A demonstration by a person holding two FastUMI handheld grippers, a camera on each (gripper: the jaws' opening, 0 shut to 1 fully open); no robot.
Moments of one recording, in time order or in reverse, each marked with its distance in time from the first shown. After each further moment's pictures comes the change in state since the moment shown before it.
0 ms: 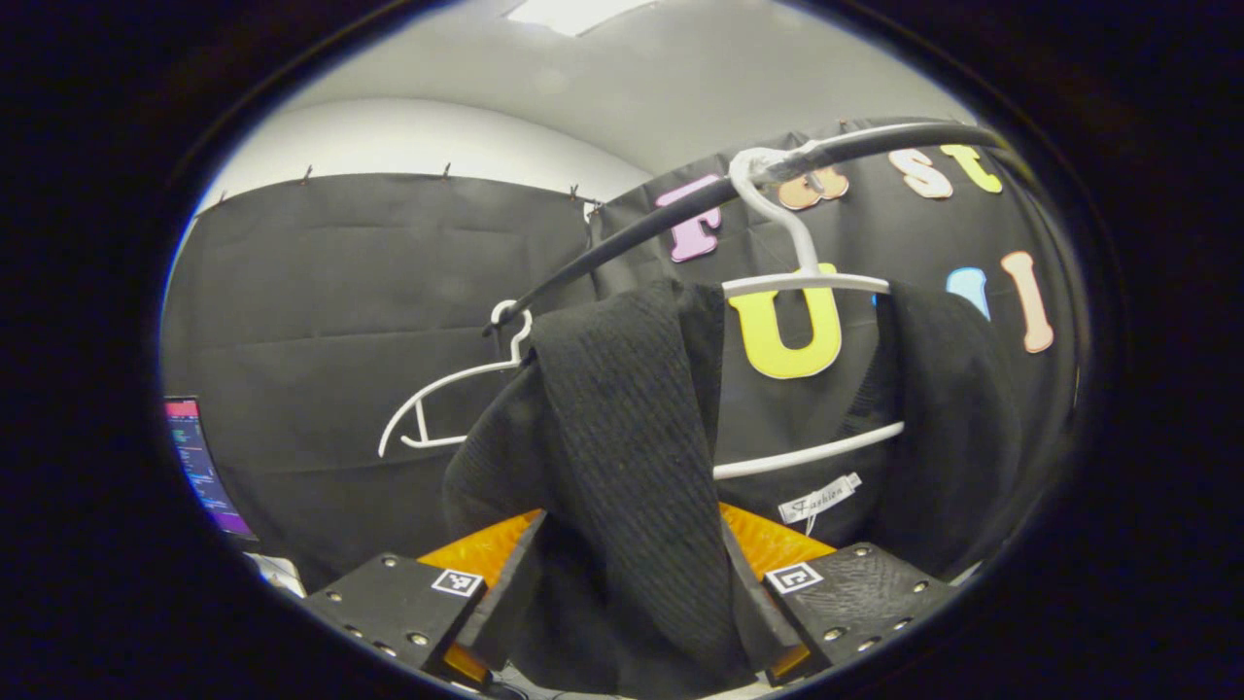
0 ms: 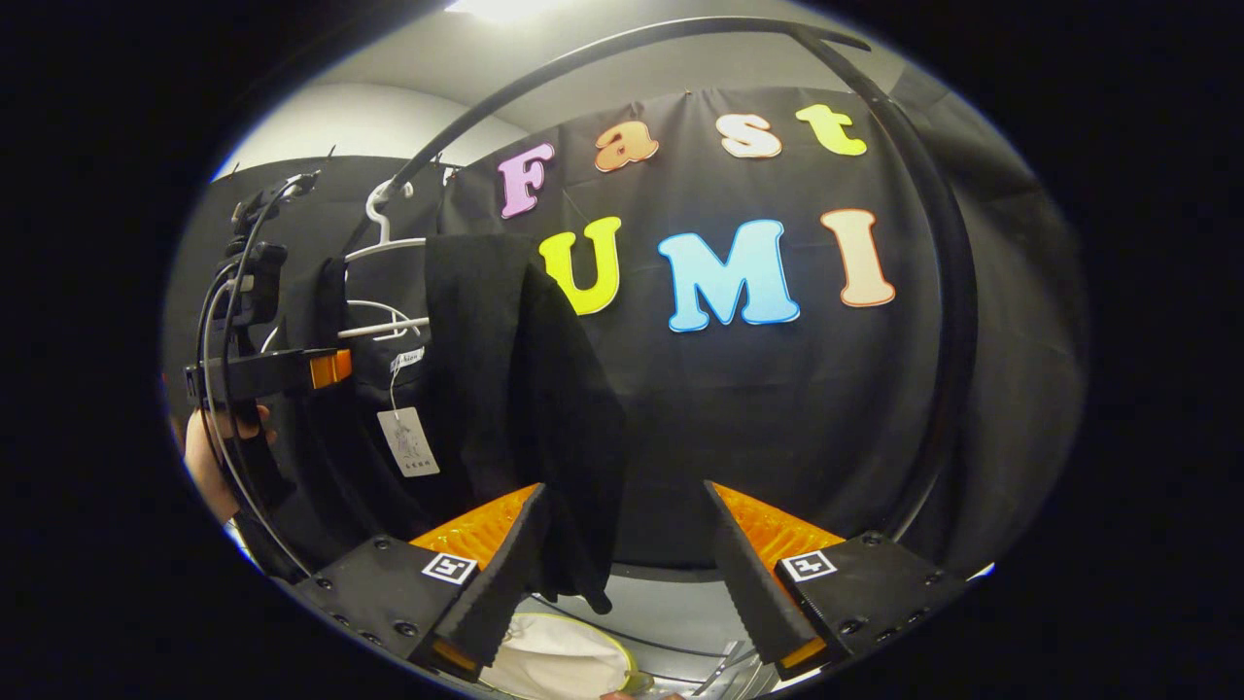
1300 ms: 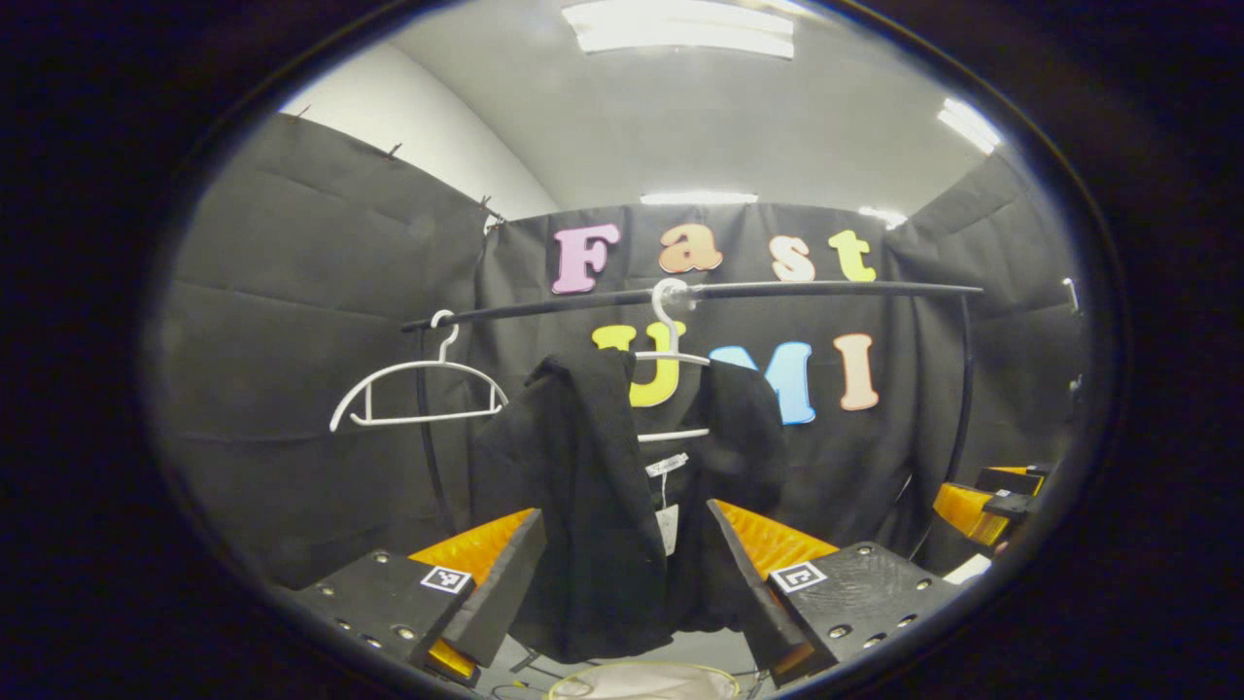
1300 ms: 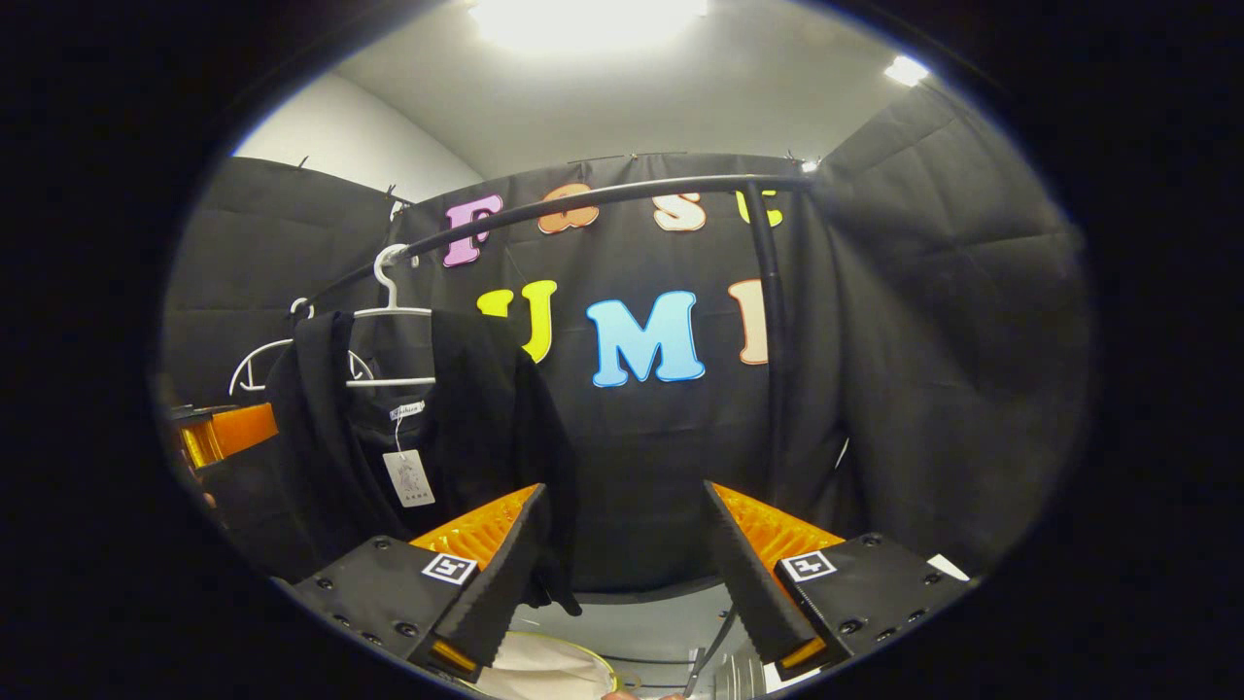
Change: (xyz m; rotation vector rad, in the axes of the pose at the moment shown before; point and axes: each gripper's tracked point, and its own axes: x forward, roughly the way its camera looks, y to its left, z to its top) left arm -0.148 0.036 0.016 -0.166 -0.085 -0.528; right arm -0.101 0.033 0.041 -0.023 -0.169 -0.284
